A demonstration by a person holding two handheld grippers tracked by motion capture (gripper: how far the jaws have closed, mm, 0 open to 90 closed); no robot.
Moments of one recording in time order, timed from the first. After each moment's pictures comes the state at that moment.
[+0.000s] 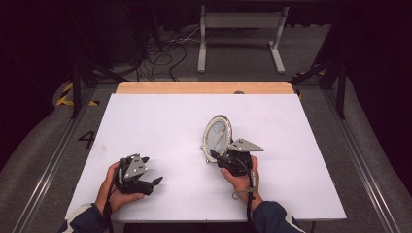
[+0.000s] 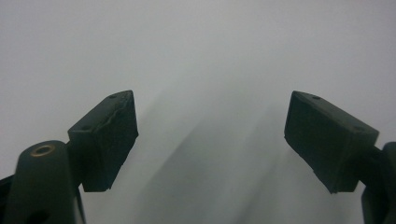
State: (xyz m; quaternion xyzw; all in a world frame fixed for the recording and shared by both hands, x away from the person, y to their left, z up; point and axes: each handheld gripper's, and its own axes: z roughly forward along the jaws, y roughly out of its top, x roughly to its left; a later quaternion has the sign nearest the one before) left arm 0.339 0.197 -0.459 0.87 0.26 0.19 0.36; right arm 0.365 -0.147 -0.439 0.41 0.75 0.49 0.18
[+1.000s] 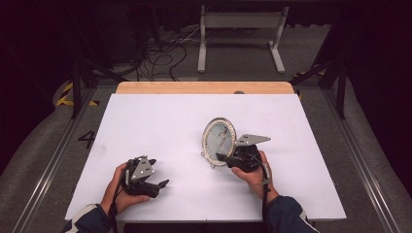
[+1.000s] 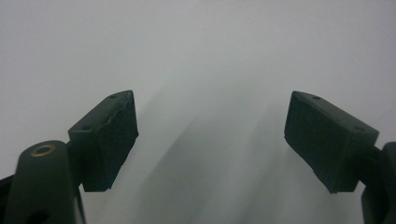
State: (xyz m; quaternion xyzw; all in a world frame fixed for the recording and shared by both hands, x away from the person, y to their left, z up) left arm 0.336 0.181 -0.460 0.88 0.25 0.18 0.37; right arm 0.376 -0.173 -0.426 0.35 0.81 0.46 0.10
